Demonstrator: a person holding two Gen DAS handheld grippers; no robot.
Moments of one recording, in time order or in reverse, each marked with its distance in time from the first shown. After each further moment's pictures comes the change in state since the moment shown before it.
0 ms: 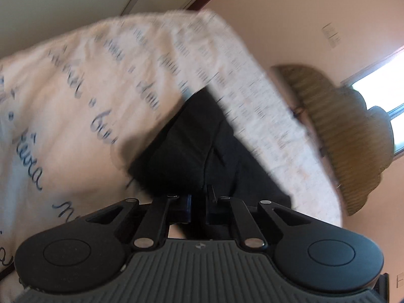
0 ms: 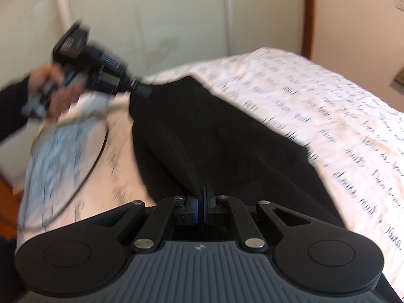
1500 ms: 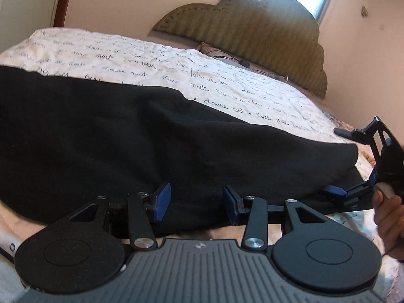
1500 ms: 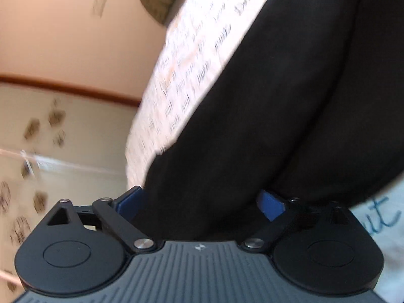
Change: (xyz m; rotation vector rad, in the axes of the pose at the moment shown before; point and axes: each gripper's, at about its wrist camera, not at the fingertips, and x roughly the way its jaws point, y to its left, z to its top) left arm 0.062 -0.132 -0.174 0.709 -0.020 -0.193; right arm -0.092 -0.082 -0.202 1.602 -0.604 -0.028
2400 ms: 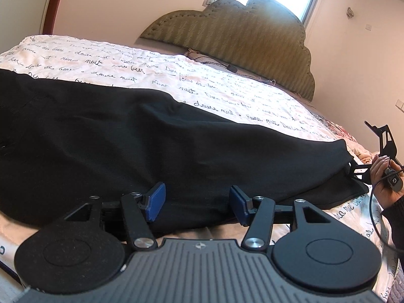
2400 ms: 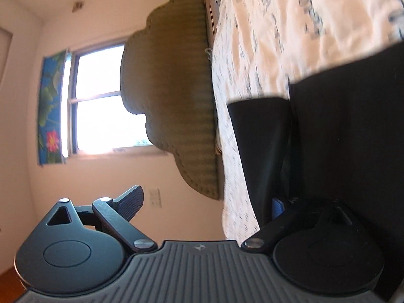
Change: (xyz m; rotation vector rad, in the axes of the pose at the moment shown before) left arm 0.004 0.004 -0.010 0.059 -0.048 -0.048; right arm -0.107 -0.100 0.112 0.355 -0.682 0.399
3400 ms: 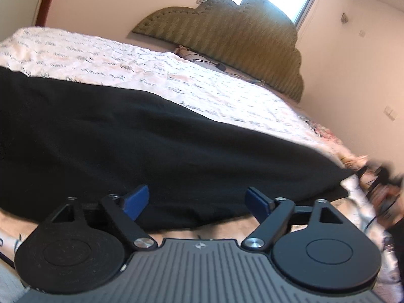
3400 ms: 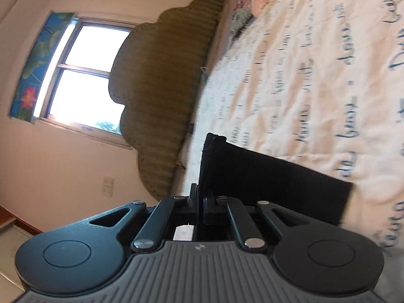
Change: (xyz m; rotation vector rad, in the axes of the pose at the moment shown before) left arm -0.013 0.003 0.011 -0.054 0.029 -0.094; right arm -0.054 0.036 0.025 -0.324 0.003 -0.386
